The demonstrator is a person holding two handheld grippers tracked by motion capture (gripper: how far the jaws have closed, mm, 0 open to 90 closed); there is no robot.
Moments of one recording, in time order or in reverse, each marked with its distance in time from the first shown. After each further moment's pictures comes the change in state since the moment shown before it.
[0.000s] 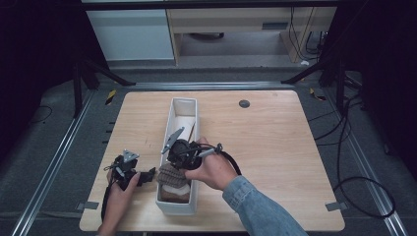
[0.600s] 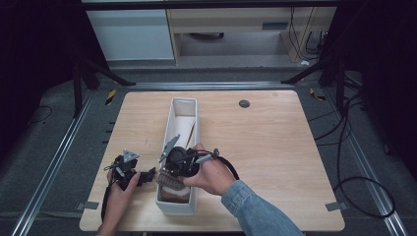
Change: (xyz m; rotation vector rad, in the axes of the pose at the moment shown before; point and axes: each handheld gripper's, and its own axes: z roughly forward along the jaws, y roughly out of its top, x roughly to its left) left arm 0.000 0.000 0.000 0.000 0.000 0.000; right arm 0.015 -0.003 0.008 0.019 0.051 -0.042
